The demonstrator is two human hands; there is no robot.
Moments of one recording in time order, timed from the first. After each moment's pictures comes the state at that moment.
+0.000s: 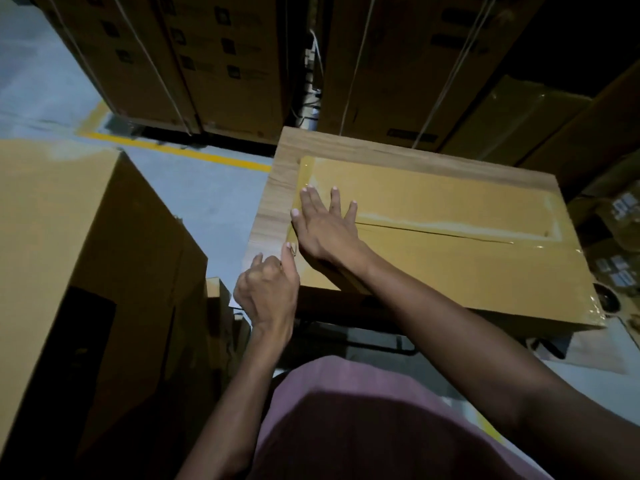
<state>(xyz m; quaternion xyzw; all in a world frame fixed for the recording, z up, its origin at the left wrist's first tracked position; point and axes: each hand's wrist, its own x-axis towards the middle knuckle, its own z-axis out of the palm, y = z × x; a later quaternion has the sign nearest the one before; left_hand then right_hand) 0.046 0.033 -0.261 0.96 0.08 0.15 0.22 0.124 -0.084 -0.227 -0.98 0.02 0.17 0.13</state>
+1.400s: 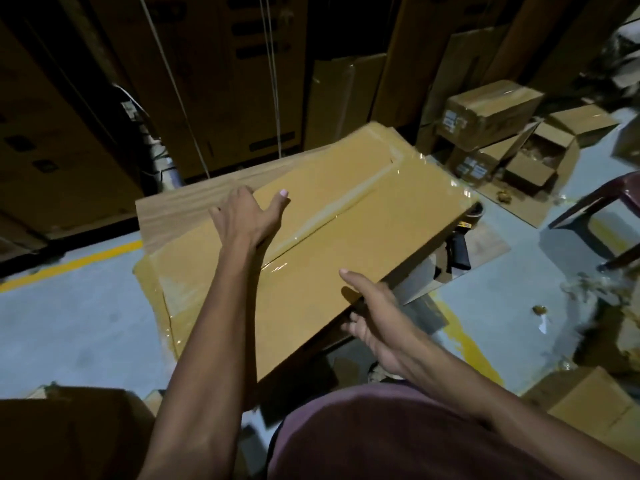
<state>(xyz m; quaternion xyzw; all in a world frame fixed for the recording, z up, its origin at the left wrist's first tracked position) 0.208 -0.139 -0.212 0.93 -0.24 -0.02 0.28 -0.055 -0.171 -0.176 -0.35 0.47 -0.10 0.81</state>
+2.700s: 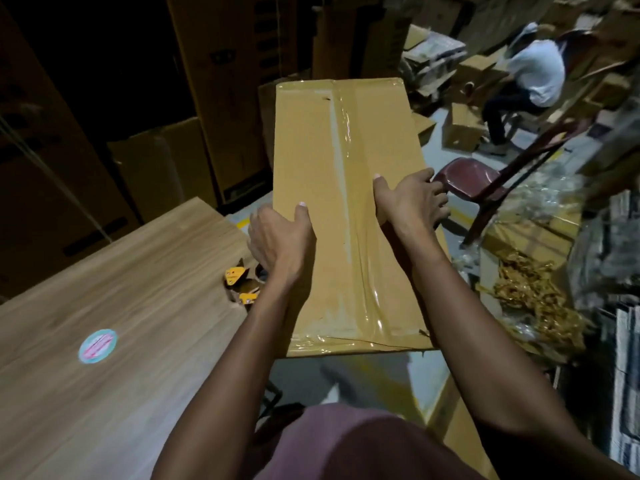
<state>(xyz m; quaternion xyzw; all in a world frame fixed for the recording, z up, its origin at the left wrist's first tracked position) -0.146 -0.585 -0.142 0.83 -0.27 -0.10 0.49 -0.297 -0.679 -0.090 -0.61 0.73 -0.27 0.15</state>
